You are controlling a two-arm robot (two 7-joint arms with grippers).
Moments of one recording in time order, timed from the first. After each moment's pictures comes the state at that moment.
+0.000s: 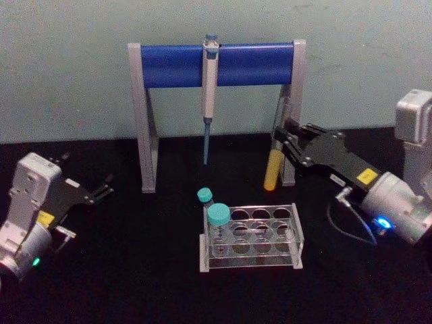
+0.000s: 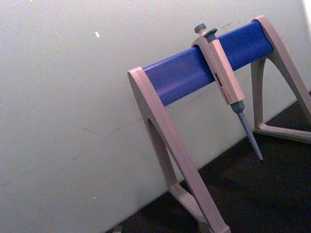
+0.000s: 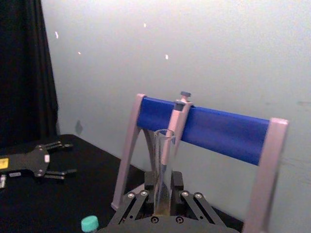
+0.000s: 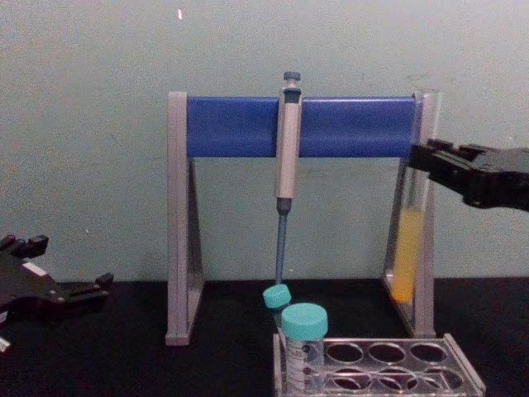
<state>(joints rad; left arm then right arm) -0.20 0.60 0.45 -1.41 -0.25 -0.12 0.03 0.20 0.47 -0.31 -1.59 0.49 -0.05 0.44</state>
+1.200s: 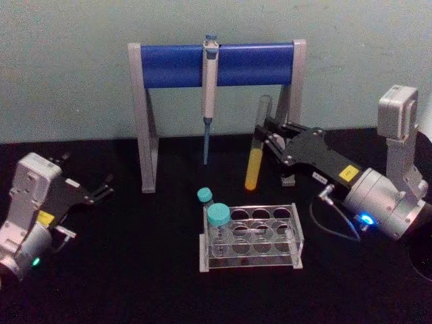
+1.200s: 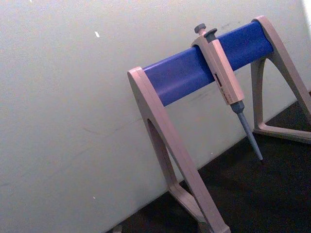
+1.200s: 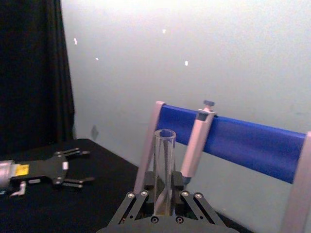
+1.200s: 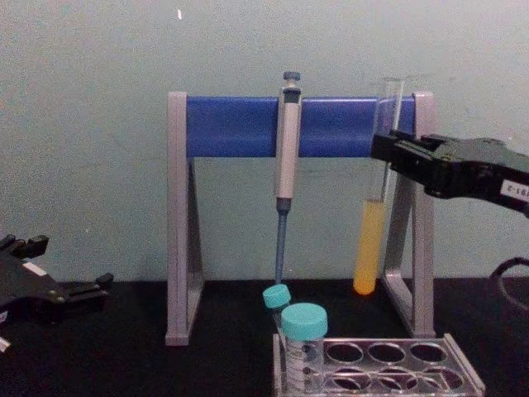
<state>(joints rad) -0.20 0.60 0.45 -1.41 -0.25 -0.12 0.03 0.25 0.44 -0.36 -1.58 0.50 -0.05 0.47</state>
